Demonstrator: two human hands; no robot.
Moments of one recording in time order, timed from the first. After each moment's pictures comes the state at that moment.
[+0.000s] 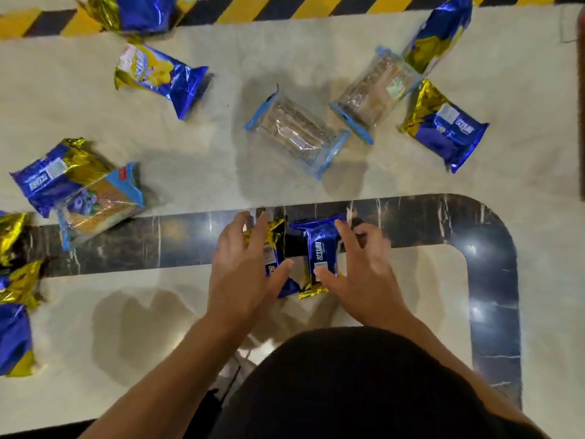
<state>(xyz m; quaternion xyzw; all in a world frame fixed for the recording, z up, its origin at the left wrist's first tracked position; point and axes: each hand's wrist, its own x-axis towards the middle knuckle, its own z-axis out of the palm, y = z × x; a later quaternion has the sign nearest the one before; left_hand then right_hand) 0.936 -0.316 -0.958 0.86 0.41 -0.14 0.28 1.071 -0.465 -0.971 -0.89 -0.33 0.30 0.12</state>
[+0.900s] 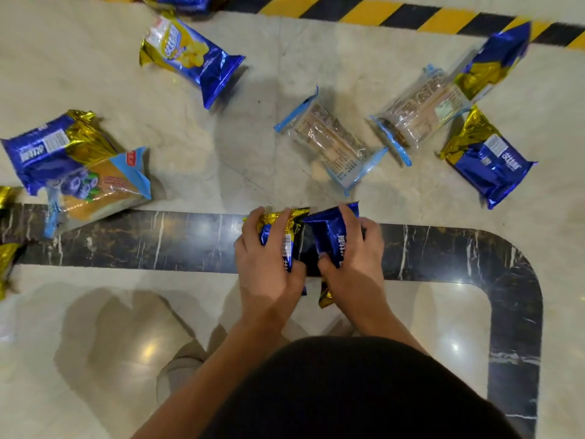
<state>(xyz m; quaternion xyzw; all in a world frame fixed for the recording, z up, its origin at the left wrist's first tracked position) 0.948 -0.327 -1.025 0.77 0.51 0.04 0.38 1.063 -0.407 -1.025 -0.89 -0.26 0.29 0.24</state>
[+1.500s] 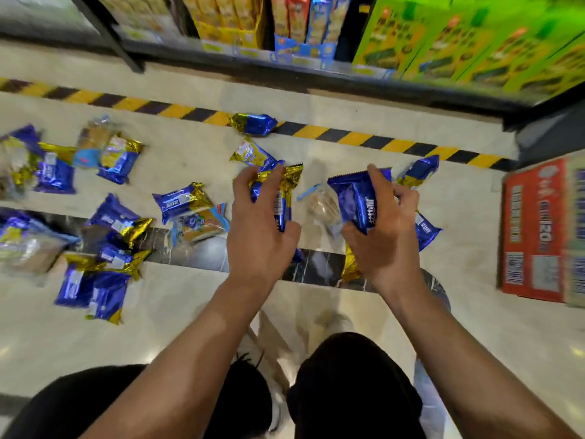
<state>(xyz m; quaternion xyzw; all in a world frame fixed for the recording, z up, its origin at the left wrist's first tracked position) 0.967 -0.218 -0.707 0.77 0.49 0.16 0.36 1.118 -0.324 -0.699 -0.86 -0.32 0.21 0.32</state>
